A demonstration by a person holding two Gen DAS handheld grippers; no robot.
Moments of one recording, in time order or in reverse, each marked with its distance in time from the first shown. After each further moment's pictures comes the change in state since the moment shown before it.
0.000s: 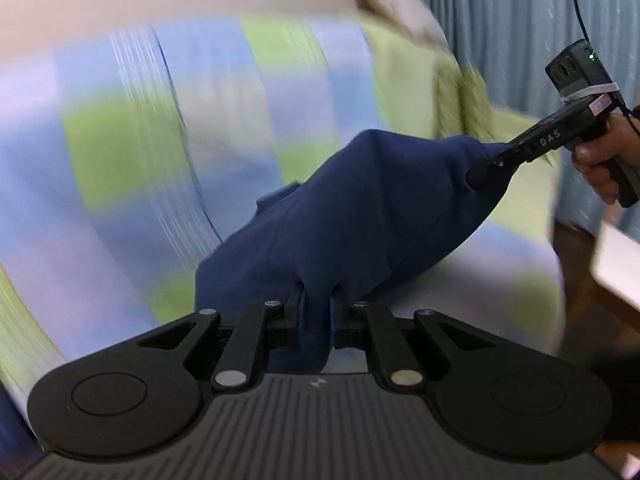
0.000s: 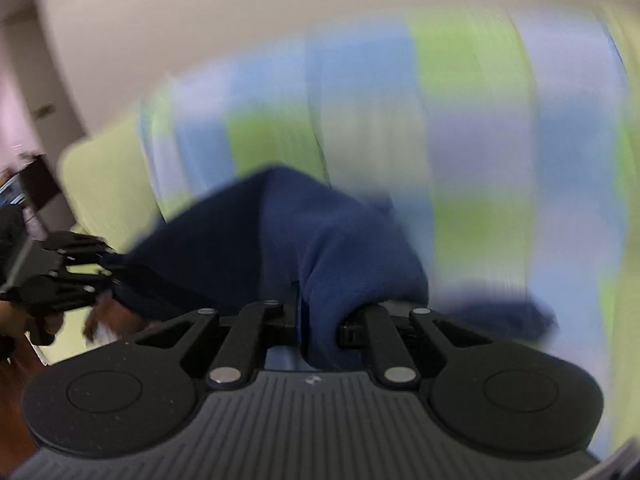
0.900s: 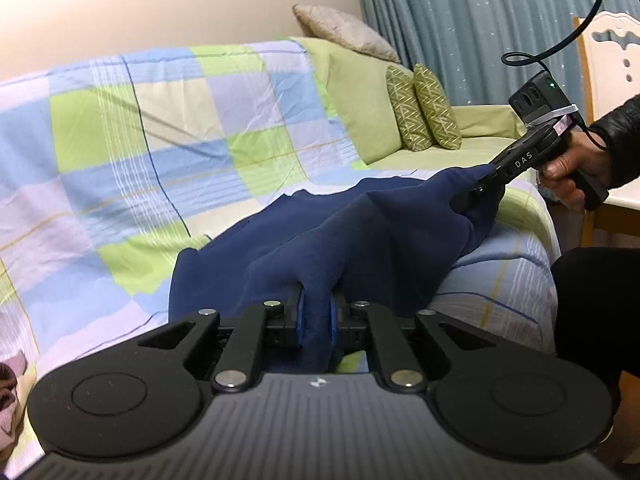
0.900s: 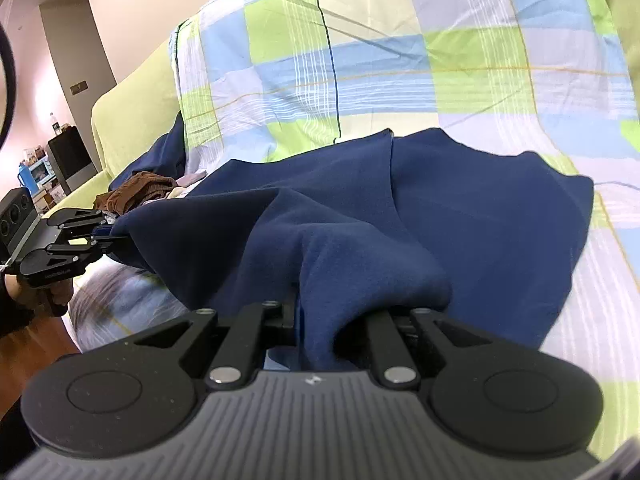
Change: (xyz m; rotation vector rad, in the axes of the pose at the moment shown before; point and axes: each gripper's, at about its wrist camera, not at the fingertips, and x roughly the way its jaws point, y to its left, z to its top) left arm 0.036 -0.051 -0.110 0.163 -0.340 0.085; right arm 0.051 -0.052 -0.178 -0.136 -0.185 0.150
